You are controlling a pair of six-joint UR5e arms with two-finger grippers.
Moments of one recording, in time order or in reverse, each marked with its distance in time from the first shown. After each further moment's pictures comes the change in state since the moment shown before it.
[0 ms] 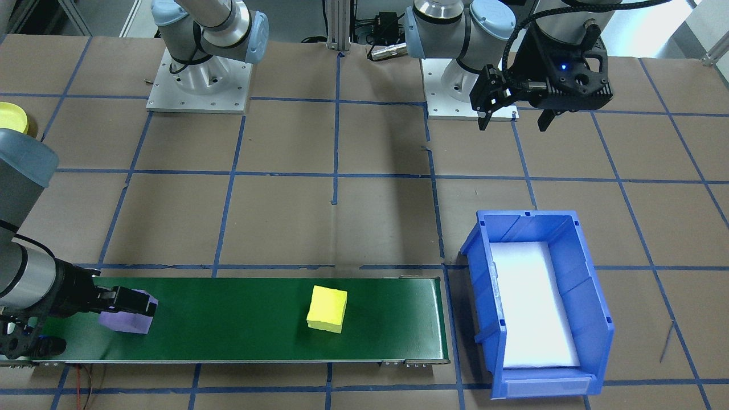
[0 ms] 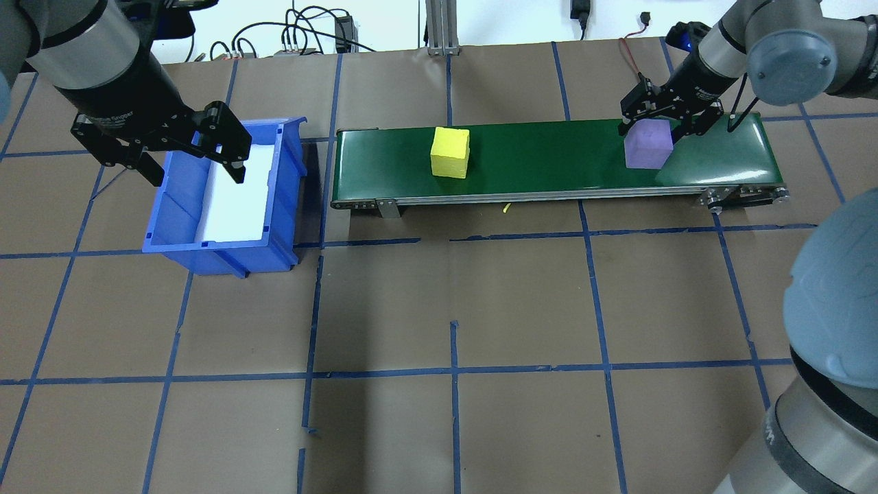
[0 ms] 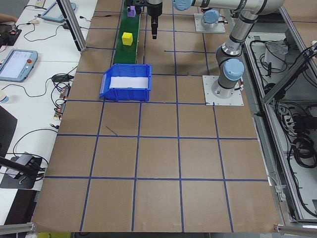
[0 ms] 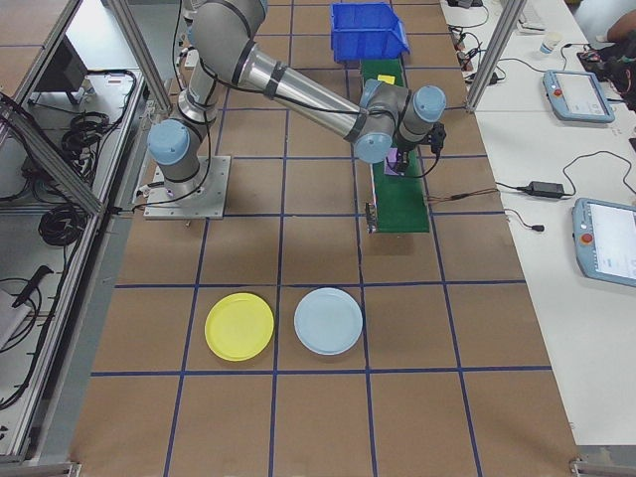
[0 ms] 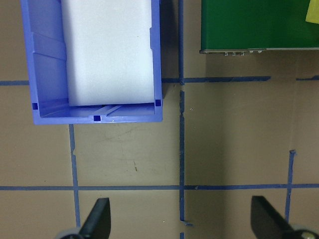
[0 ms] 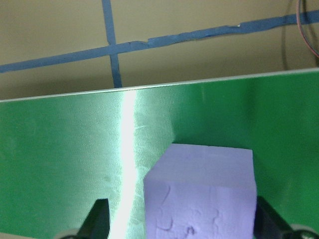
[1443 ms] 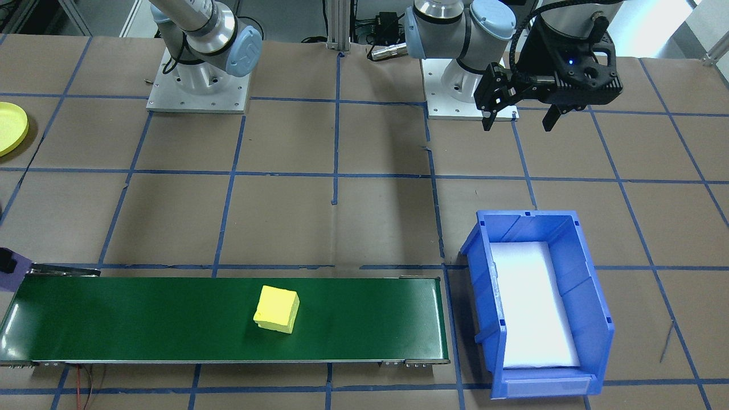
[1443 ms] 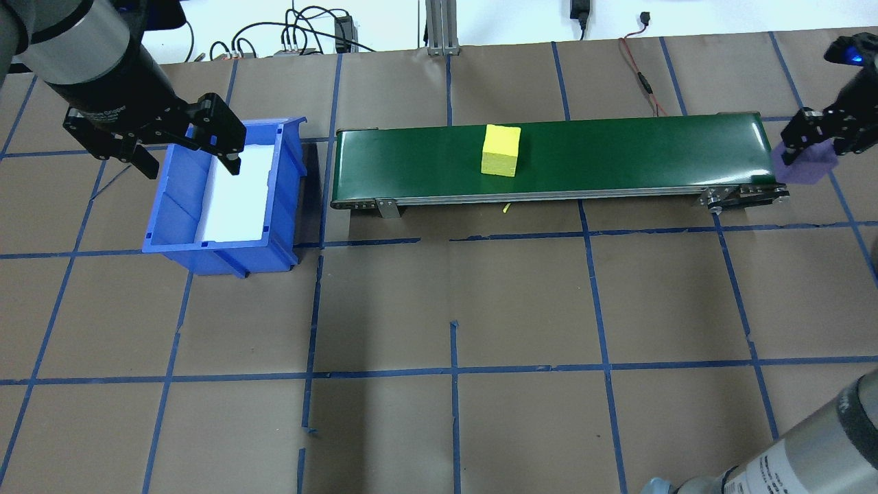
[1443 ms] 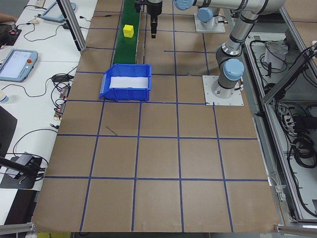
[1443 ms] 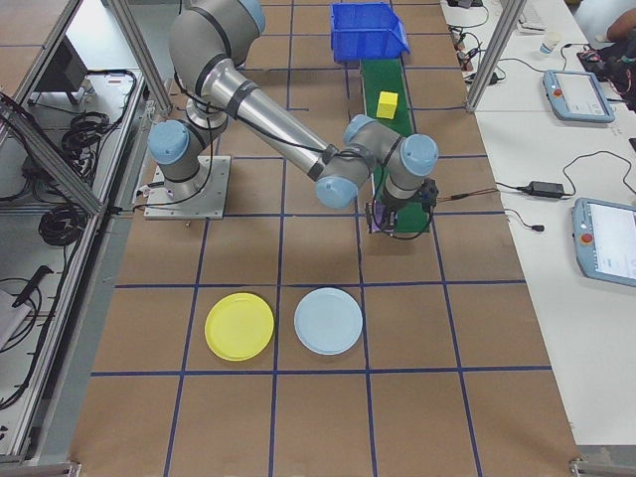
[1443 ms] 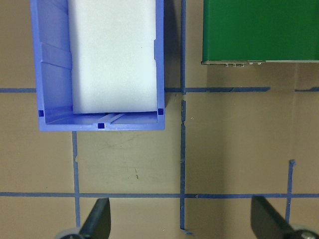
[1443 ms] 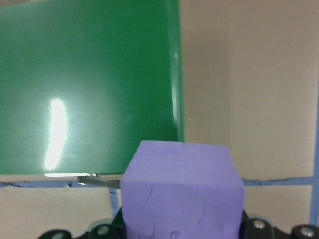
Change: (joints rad) left arm 0.006 0.008 -0.001 0.028 -0.002 -0.004; right arm -0.354 -0.064 0.018 0.066 -0.223 -0.392
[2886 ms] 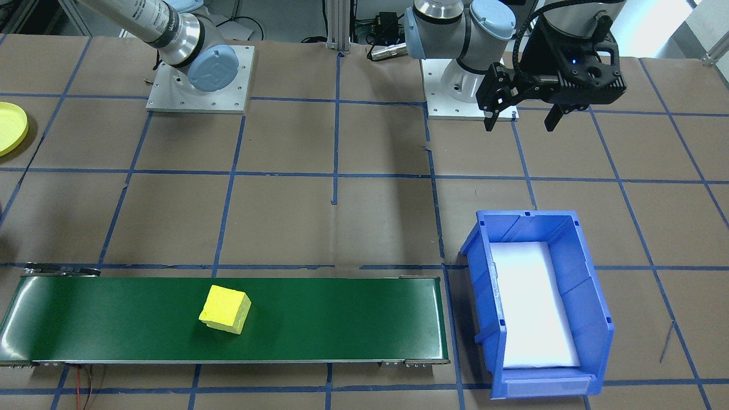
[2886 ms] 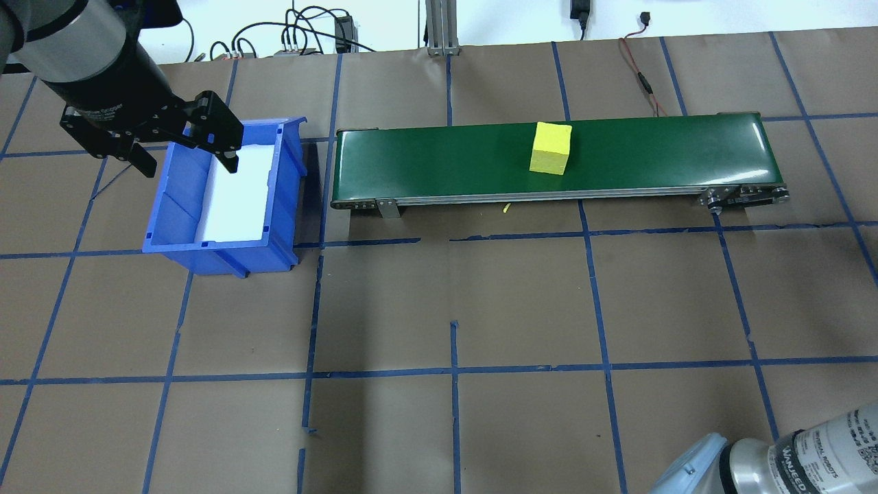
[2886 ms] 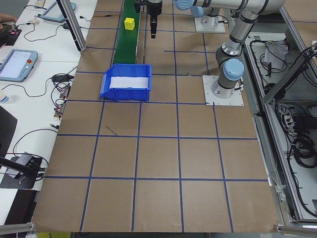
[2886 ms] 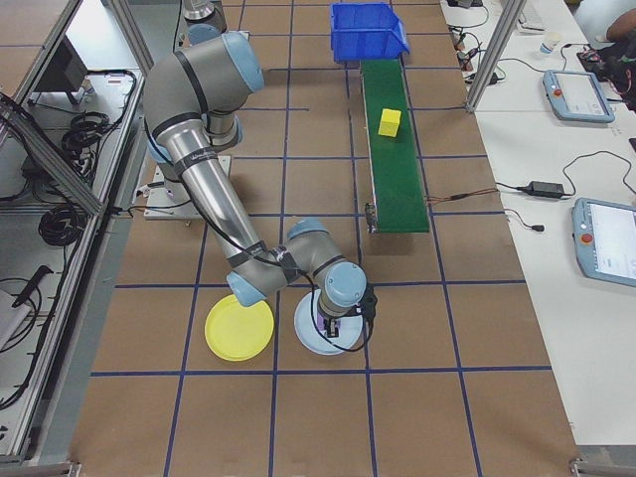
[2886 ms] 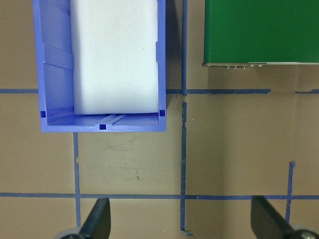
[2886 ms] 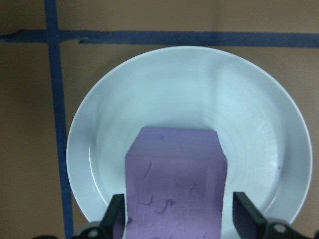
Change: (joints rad) left arm 0.006 0.000 0.003 0.002 -0.001 0.001; right arm -0.382 0.093 0.049 -0.142 -0.067 -0.459
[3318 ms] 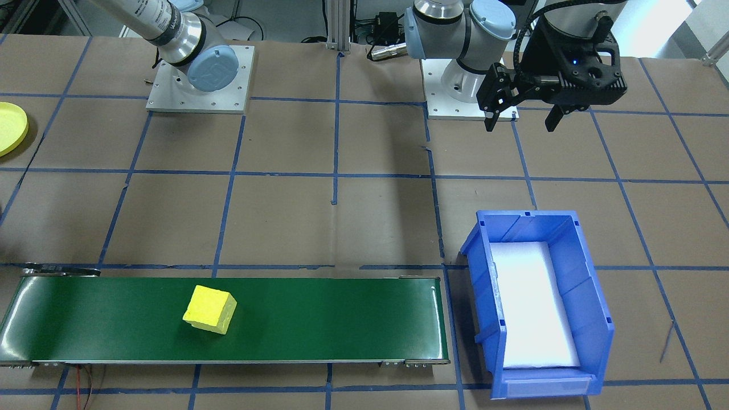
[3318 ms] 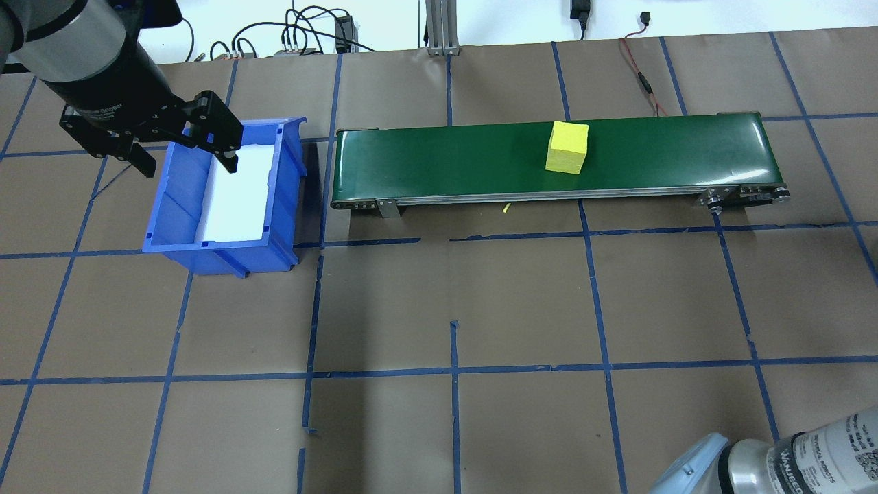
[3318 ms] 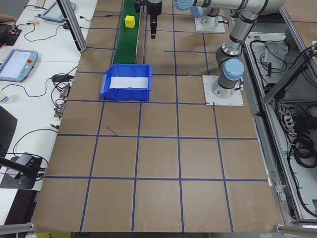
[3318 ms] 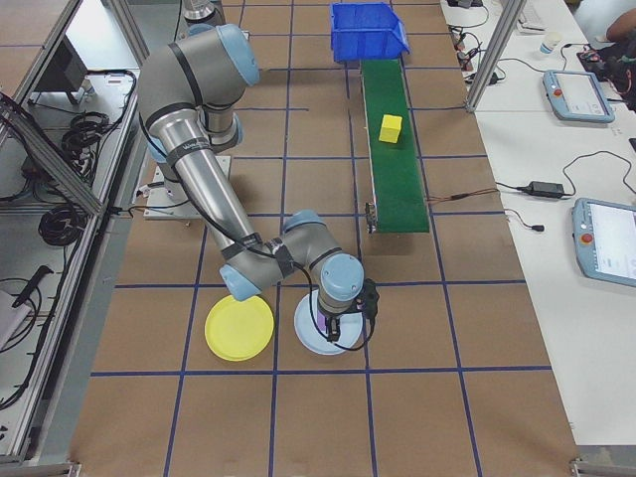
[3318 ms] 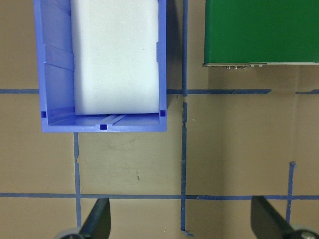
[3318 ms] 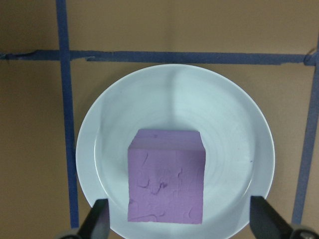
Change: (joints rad) left arm 0.002 0.000 0.000 0.000 0.000 0.002; right arm 0.002 -0.059 -0.011 0.004 0.025 0.001
